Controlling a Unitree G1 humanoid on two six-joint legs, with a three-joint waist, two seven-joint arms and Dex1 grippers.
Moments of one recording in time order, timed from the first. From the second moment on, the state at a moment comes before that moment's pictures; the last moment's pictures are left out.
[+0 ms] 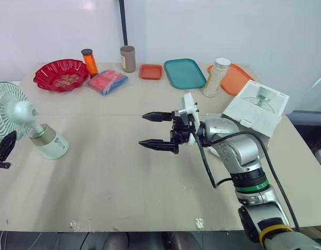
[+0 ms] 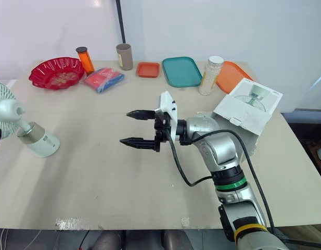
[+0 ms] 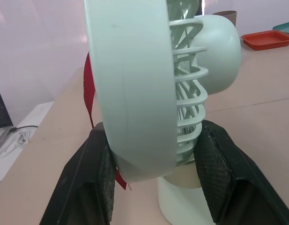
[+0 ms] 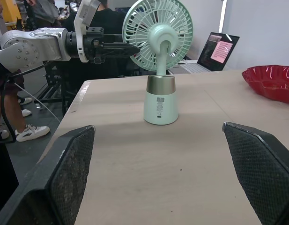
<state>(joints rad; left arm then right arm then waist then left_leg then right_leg) 0.19 0.64 0.80 -0.26 -0.57 0.28 -0.51 -0.69 -0.36 0.17 -0.07 0.48 0.48 1.10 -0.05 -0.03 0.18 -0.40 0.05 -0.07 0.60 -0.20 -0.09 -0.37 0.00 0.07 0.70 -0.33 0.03</state>
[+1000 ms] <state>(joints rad) -0.11 0.52 0.35 -0.55 -0.65 0.49 -0.29 -0.83 -0.14 0.19 0.04 0.42 0.69 0.72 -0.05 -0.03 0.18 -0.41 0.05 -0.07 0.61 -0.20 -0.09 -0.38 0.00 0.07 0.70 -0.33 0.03</state>
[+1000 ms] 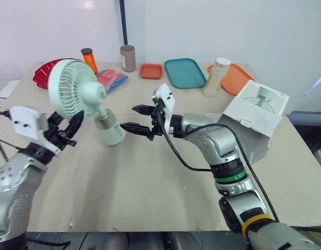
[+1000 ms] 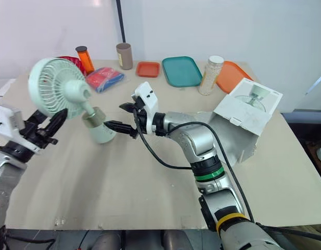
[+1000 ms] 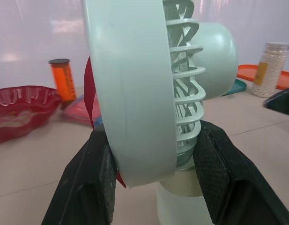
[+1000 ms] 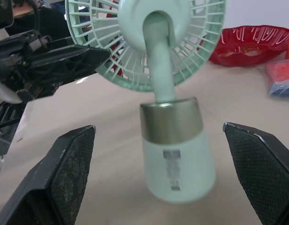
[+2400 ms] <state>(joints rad) -0.17 0.47 0.20 -0.51 -0.53 0.48 -0.36 -0.85 -0.07 0.20 0.19 0.28 0.60 0.65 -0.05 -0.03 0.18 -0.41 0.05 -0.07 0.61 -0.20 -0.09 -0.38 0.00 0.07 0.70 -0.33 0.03</state>
